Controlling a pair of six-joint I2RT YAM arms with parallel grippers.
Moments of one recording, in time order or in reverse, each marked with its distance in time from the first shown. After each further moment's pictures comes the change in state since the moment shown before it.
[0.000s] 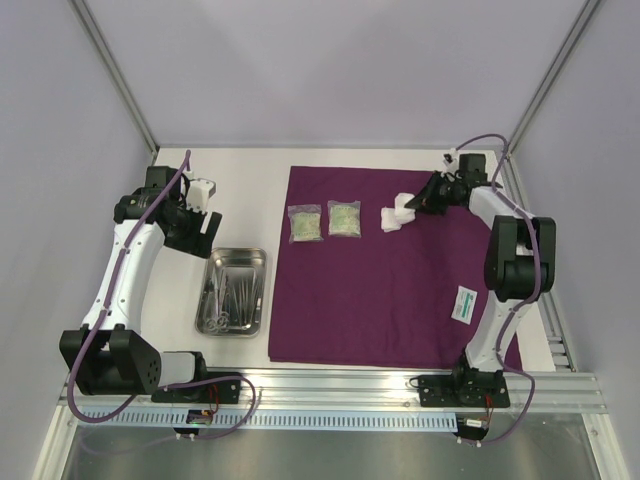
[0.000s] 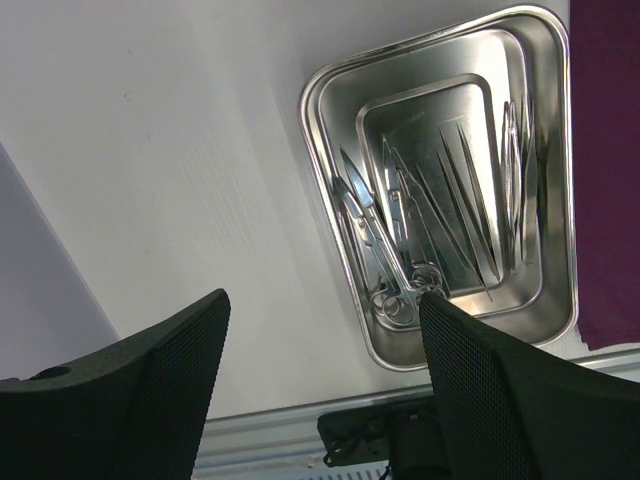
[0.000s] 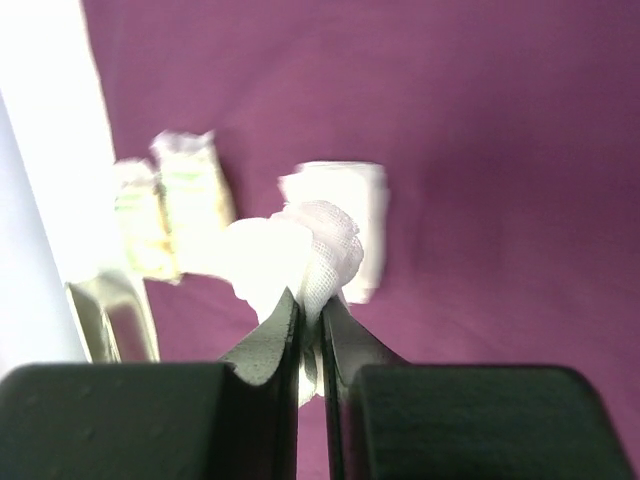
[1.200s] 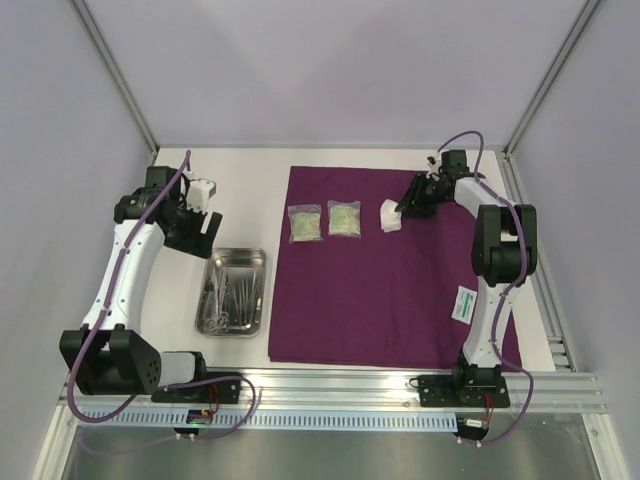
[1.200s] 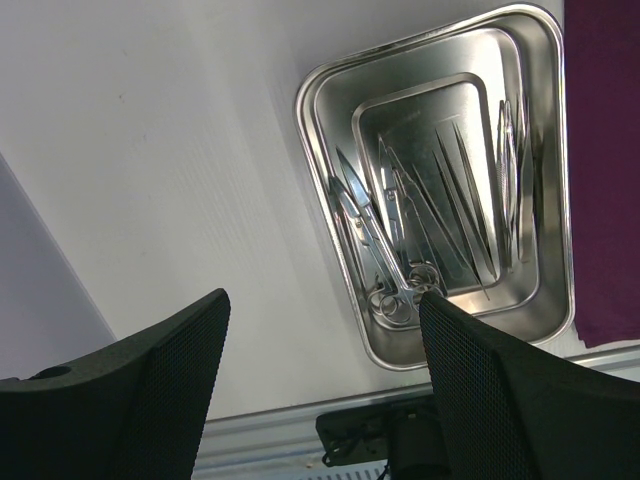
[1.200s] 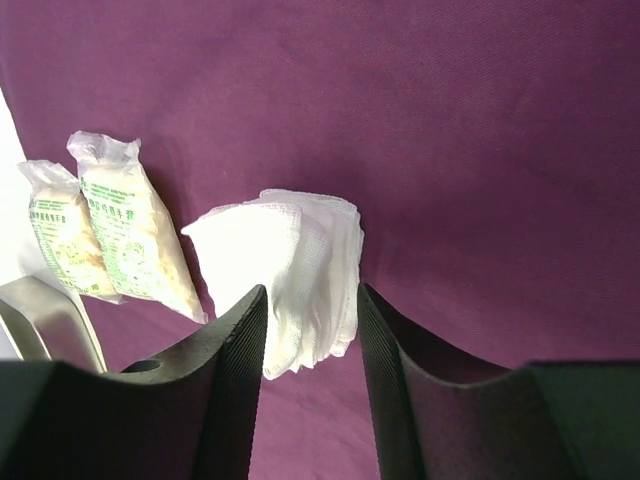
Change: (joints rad) left arm 0.000 0.000 0.000 -0.002 0.009 0.002; right arm 0.084 0.171 0.180 -0.130 0.082 -0.074
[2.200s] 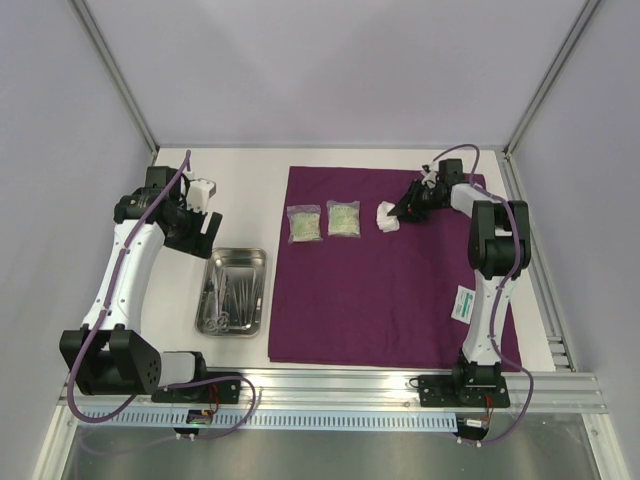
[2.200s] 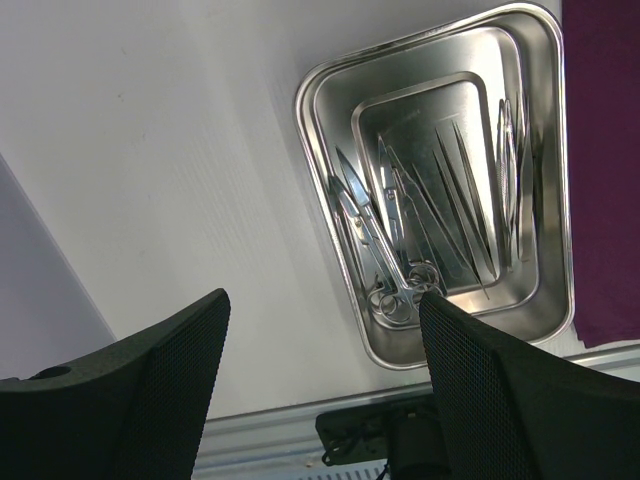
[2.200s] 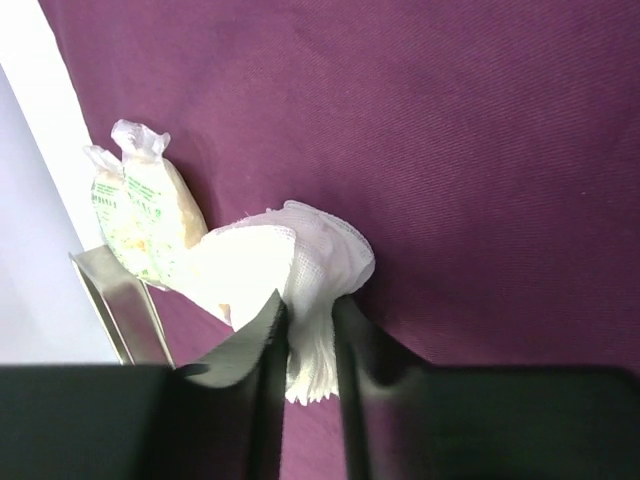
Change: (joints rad) left arm 0.000 0.000 0.000 -0.002 0.000 0.000; right arm -0.006 0.095 -0.012 0.099 -0.196 0.086
